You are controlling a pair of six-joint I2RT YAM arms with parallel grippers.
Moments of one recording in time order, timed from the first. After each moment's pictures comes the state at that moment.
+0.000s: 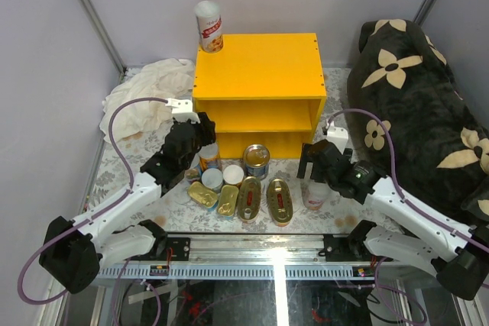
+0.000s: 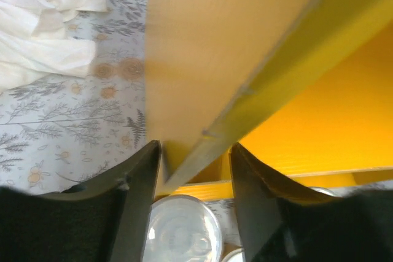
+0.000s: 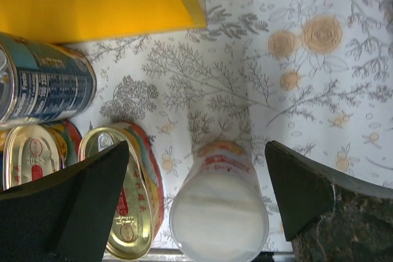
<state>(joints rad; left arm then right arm) -0.58 1.05 0.67 0.12 -0.39 -0.36 0.76 0.96 0.78 -0.73 0.46 0.72</state>
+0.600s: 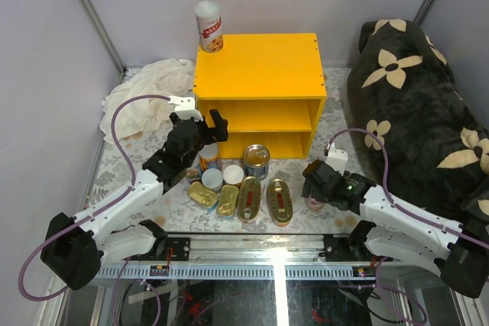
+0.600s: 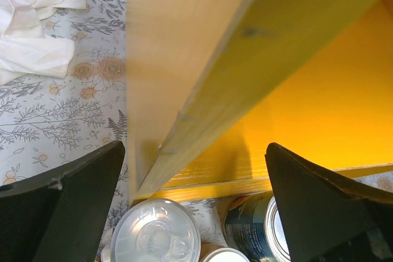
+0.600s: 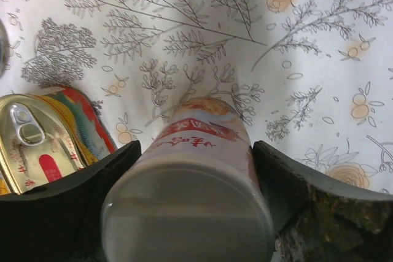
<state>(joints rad) -0.60 1.08 0.71 0.10 -0.36 -0.42 0.84 0.95 0.58 -0.79 0.46 0.95</state>
